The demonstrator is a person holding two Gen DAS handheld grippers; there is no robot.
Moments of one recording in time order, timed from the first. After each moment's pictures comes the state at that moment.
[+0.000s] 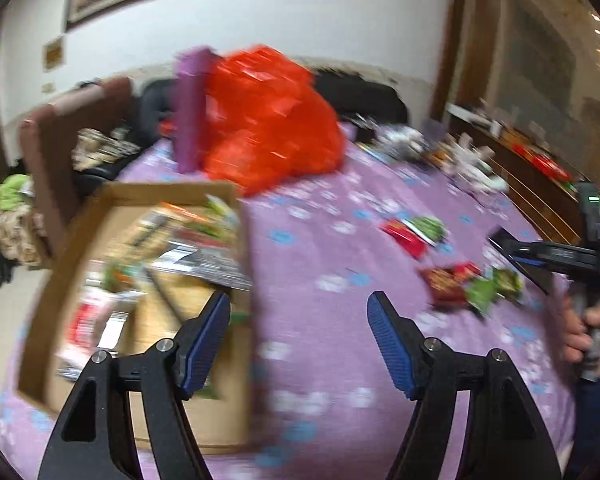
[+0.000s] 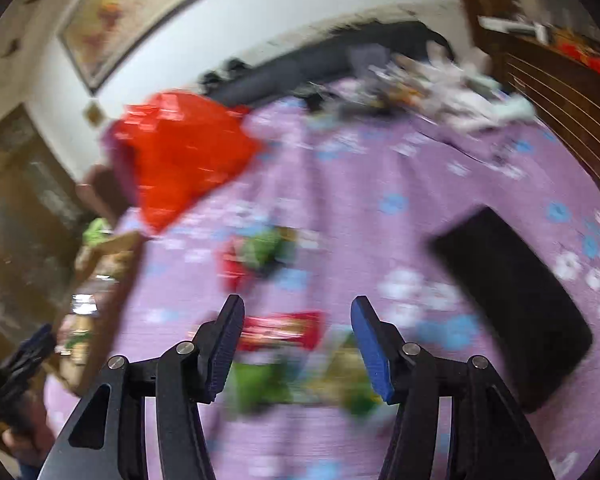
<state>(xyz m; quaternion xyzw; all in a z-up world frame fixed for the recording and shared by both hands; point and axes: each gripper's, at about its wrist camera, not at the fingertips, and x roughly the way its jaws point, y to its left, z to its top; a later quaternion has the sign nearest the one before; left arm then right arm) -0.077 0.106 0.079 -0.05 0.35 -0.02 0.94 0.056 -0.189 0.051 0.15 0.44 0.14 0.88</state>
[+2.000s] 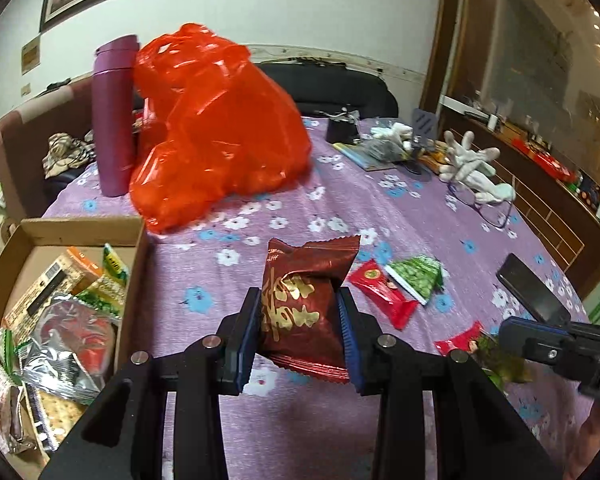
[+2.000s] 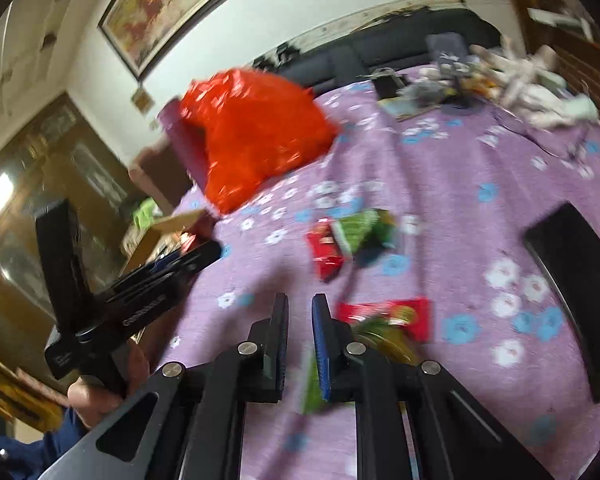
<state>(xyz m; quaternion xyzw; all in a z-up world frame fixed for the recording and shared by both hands) 0.032 0.065 0.063 -0.05 0.35 -0.02 0.94 0.048 -0.096 0.084 0.12 0.41 0.25 0.87</state>
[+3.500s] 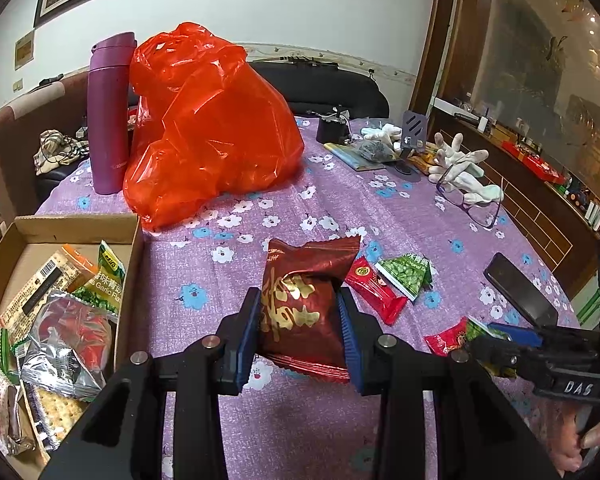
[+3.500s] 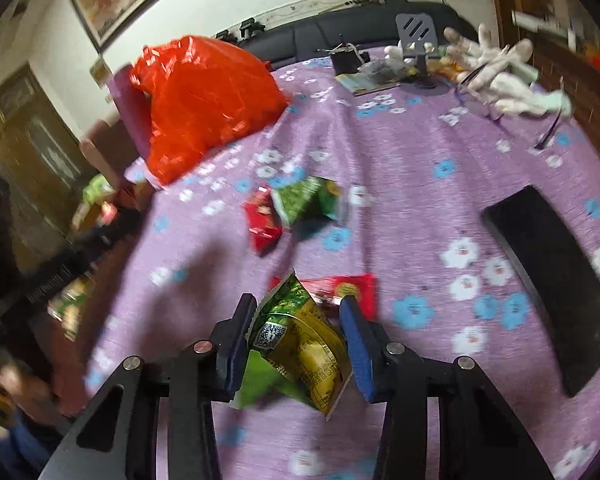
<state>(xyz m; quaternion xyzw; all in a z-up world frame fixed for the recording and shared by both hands) 0.024 0.064 0.067 -0.06 0.35 -0.04 0.94 0.055 -0.119 0.055 0.12 0.46 0.19 0.86</state>
